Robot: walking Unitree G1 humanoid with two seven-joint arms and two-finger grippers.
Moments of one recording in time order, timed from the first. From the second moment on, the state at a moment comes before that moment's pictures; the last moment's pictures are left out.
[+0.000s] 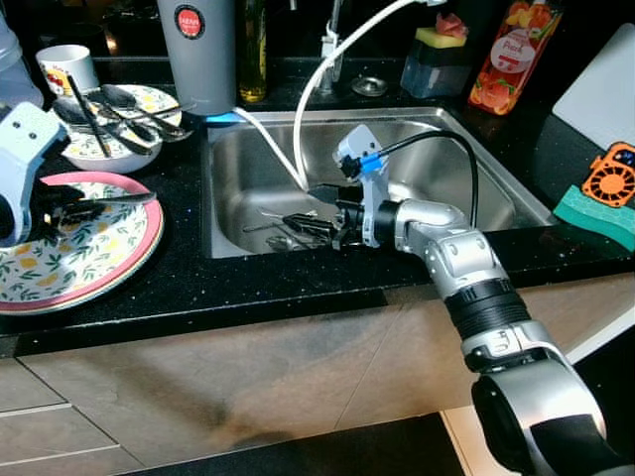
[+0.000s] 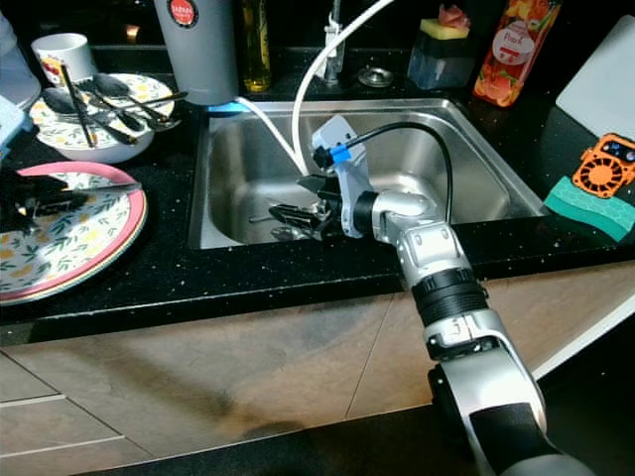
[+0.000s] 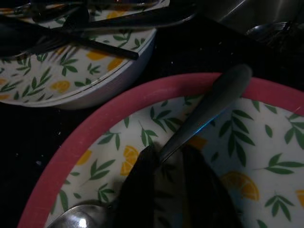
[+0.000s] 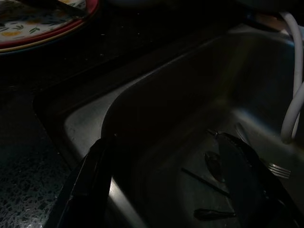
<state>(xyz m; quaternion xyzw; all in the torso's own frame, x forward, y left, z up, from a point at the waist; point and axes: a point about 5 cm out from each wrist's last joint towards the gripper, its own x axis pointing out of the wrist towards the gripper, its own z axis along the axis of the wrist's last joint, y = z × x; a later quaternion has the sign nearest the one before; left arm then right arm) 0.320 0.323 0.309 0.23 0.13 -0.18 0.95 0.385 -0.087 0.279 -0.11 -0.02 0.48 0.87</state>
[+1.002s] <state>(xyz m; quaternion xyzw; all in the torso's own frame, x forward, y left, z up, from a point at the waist) 0.313 0.263 0.345 0.16 0.06 -0.34 0.93 0.386 -0.087 0.279 -0.11 -0.02 0.48 0.87</state>
